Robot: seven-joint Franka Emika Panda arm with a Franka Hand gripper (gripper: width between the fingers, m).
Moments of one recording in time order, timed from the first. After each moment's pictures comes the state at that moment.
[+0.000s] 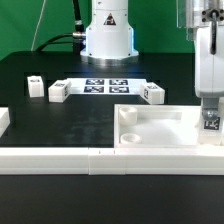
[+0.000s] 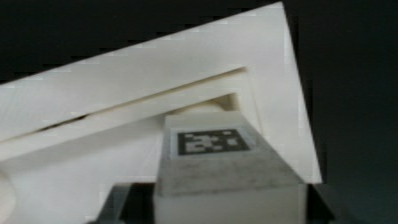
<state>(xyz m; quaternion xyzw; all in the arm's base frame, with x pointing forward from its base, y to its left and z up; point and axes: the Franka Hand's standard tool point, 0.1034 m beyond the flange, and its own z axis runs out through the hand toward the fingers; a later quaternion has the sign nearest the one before) 0.634 0.113 0.068 -0.56 0.83 -0.02 0.08</state>
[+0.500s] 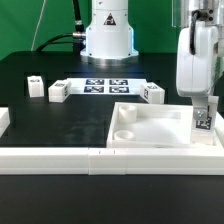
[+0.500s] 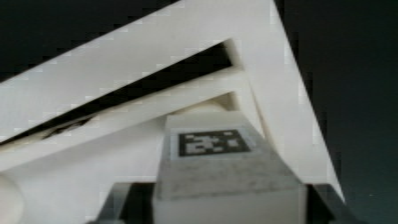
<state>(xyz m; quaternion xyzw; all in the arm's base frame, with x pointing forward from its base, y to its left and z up) 0.633 0.108 0.068 -0.55 0.83 -0.02 0.08</state>
